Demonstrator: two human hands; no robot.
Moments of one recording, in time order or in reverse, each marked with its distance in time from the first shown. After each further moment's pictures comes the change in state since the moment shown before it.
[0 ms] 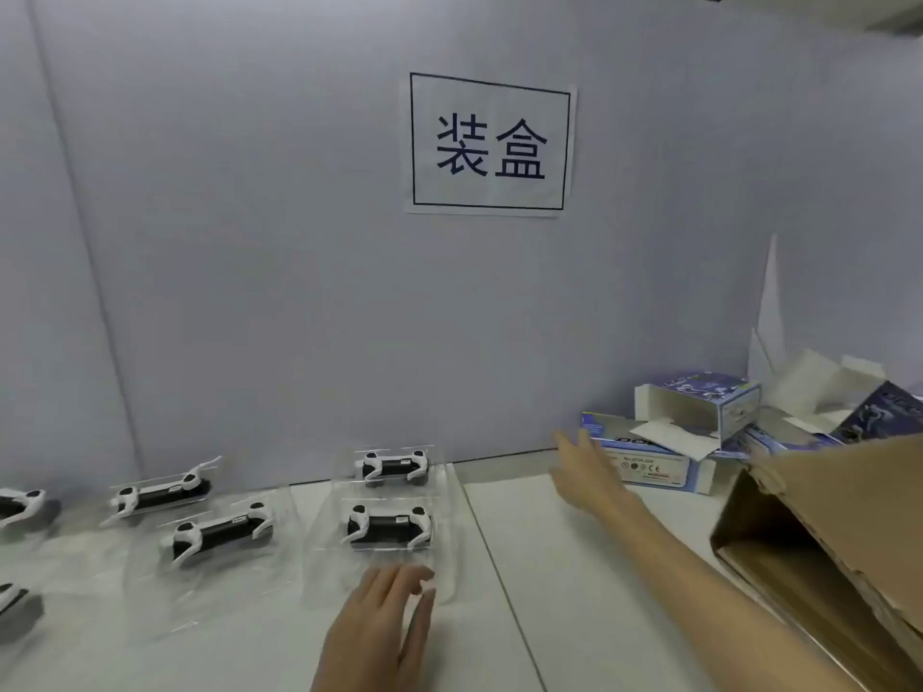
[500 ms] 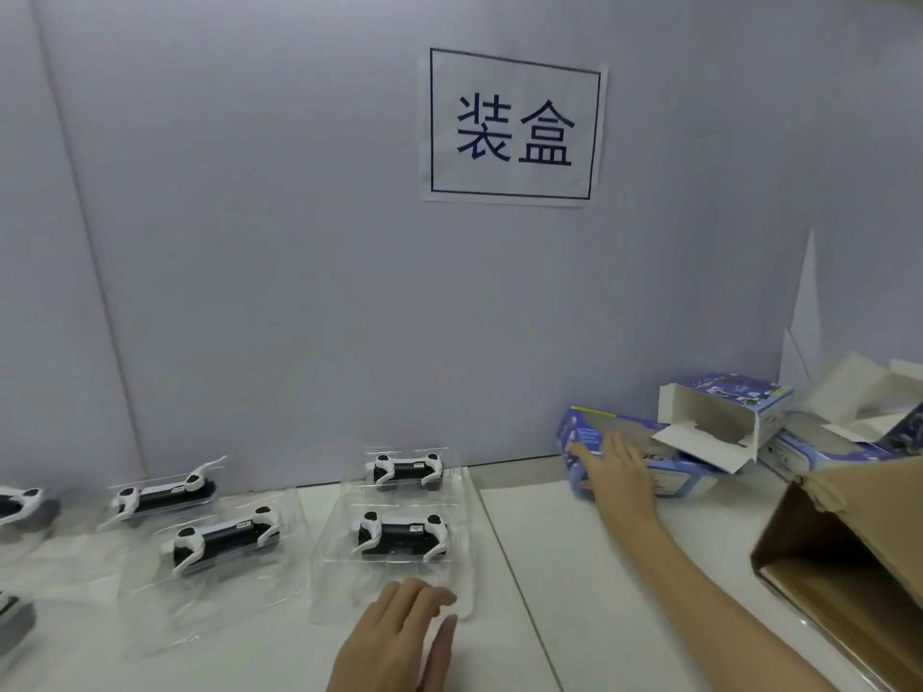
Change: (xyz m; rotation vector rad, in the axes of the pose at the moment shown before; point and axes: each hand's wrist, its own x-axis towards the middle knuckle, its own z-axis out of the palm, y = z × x) left_hand 0.006 -0.005 0.001 0.086 0.052 0.119; right_hand 0.002 0.005 0.018 -0.299 0.325 -0.037
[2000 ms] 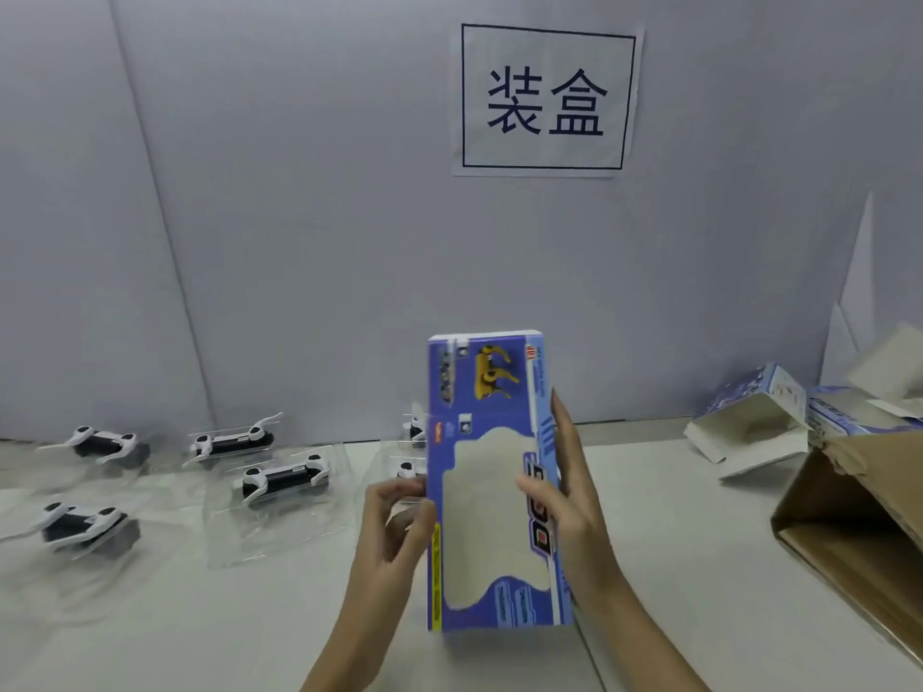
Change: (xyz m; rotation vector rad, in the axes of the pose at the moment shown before) left_hand 0.022 0.020 -0.060 -1.036 -0.014 -0.912; right_hand -0.129 -0.104 -0.110 1.853 -0.098 -0.043
